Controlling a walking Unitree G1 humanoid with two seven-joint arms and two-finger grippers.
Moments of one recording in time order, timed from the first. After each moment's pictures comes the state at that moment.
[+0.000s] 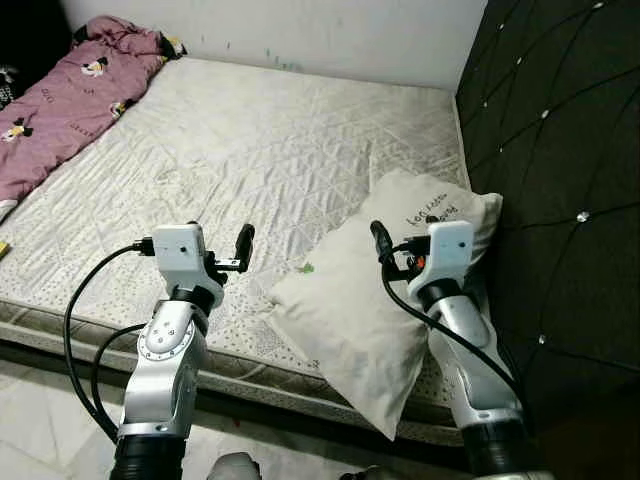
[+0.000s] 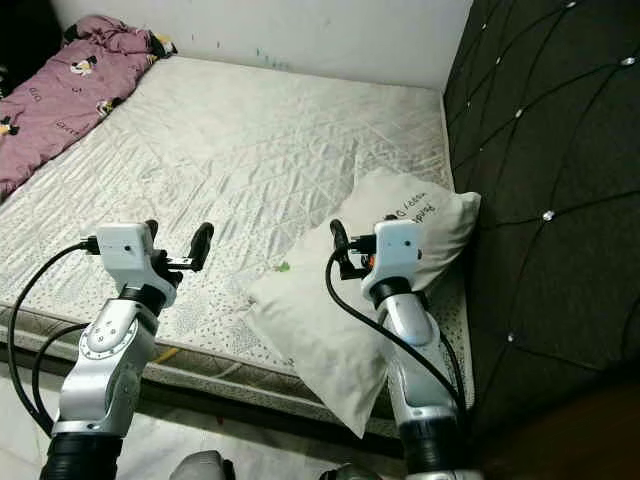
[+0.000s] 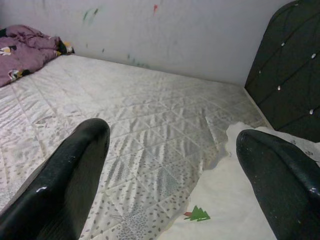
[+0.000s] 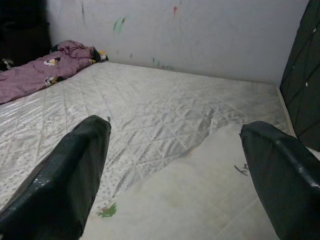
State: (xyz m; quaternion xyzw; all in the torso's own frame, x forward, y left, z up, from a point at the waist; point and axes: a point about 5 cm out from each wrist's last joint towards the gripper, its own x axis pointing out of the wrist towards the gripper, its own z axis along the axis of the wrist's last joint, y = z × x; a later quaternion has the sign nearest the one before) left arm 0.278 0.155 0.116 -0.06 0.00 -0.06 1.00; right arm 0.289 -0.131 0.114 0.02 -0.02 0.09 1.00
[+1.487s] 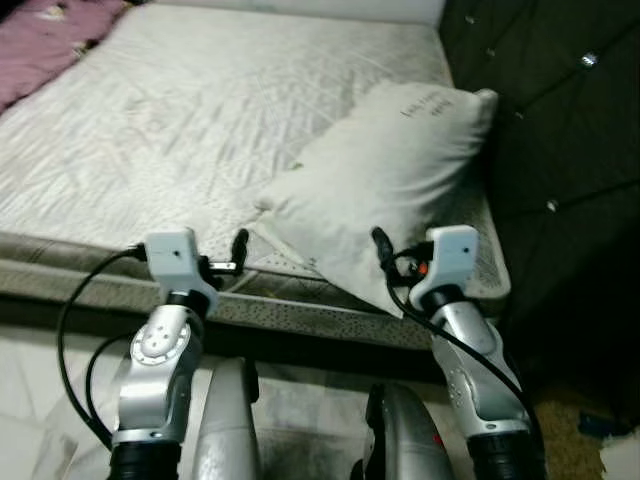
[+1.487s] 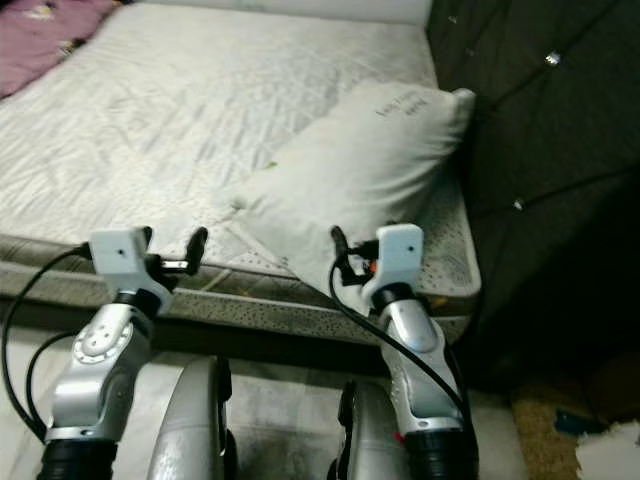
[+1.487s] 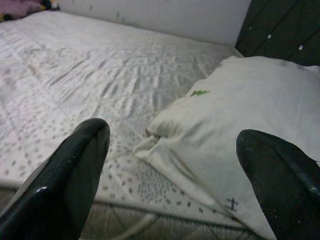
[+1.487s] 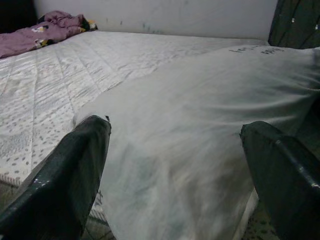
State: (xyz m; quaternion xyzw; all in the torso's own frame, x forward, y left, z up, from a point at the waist) left arm 0.277 0.158 0.116 -0.07 0.01 -0.05 1.00; right arm 0.284 -0.131 0.116 0.02 -0.01 0.10 0.99
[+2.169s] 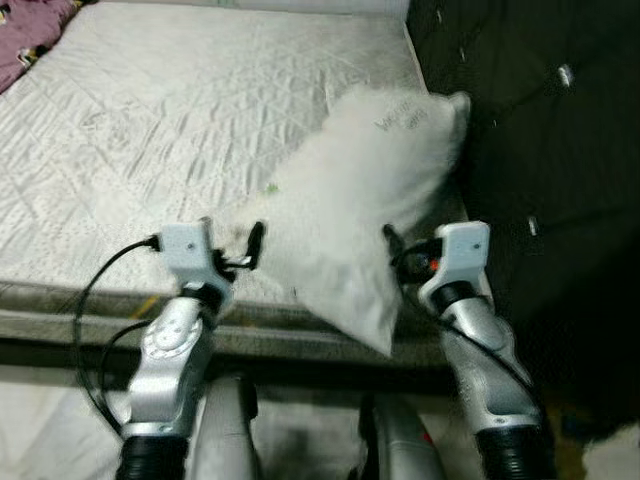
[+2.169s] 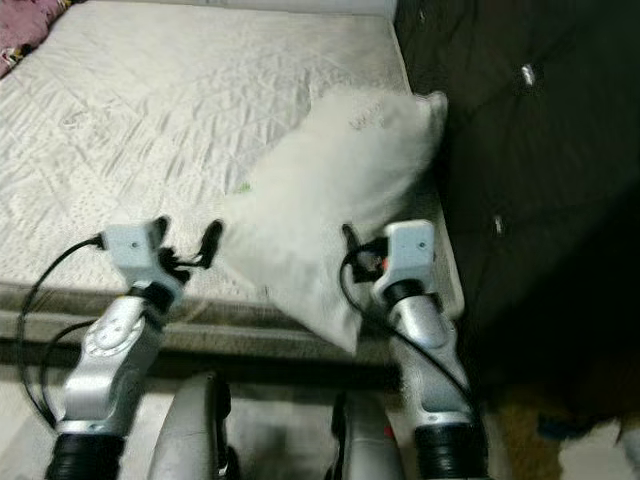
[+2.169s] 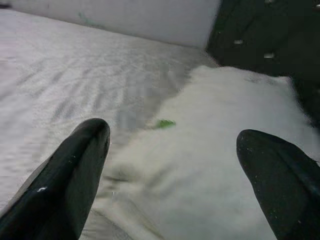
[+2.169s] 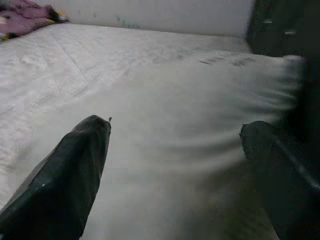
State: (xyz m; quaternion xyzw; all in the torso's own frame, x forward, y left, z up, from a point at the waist) left arm 0.280 0.156 0.123 -0.07 -0.01 -0.07 1.00; right arm 0.290 -0.128 0.120 0.02 -0.01 0.11 0.99
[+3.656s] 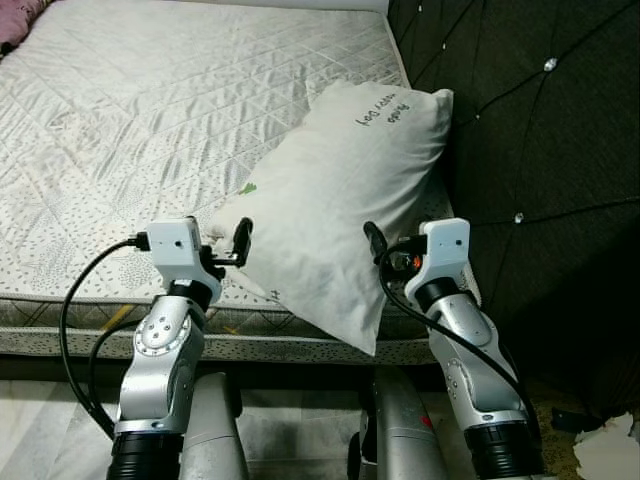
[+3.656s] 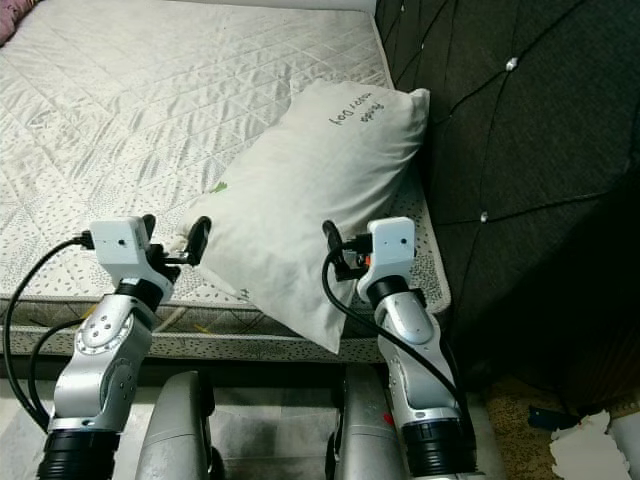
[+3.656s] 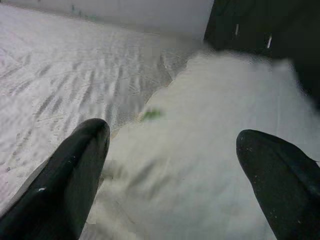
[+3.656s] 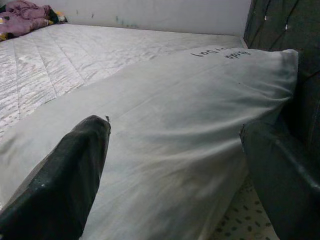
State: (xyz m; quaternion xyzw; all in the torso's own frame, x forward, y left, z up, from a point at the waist) left arm 0.283 0.157 0.120 -0.06 0.01 -0.06 1.00; right arm 0.293 -0.124 0.117 -0.01 0.01 0.16 0.99
